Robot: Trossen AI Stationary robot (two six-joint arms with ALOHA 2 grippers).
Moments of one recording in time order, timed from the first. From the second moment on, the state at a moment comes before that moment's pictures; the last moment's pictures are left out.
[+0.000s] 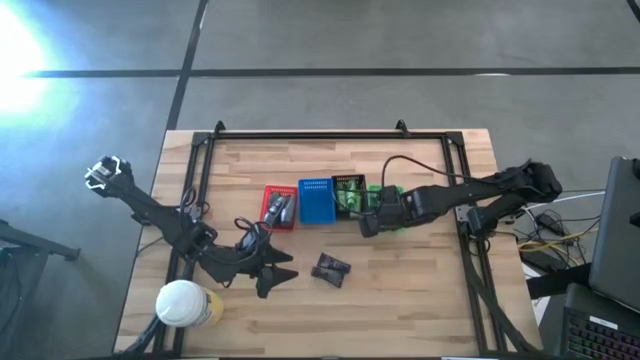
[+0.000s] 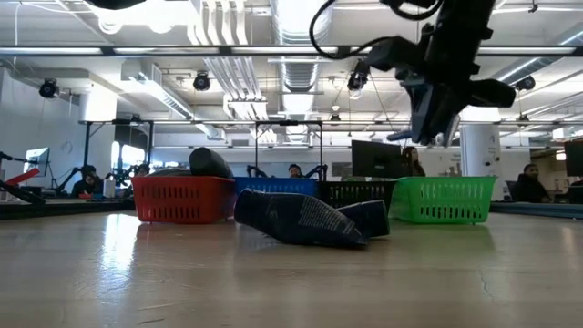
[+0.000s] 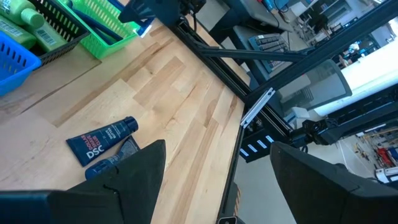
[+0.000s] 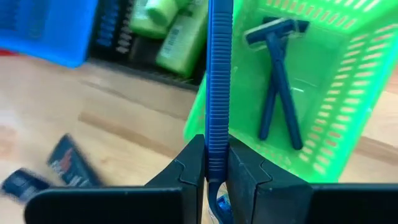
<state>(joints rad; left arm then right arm) -0.60 1.23 1.01 -0.20 -0.52 -1.07 0.12 1.47 1.06 -0.87 0.26 1.39</state>
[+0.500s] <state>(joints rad) -0.60 1.23 1.01 -0.20 -0.52 -1.07 0.00 1.48 0.93 -0.82 0.26 1.36</state>
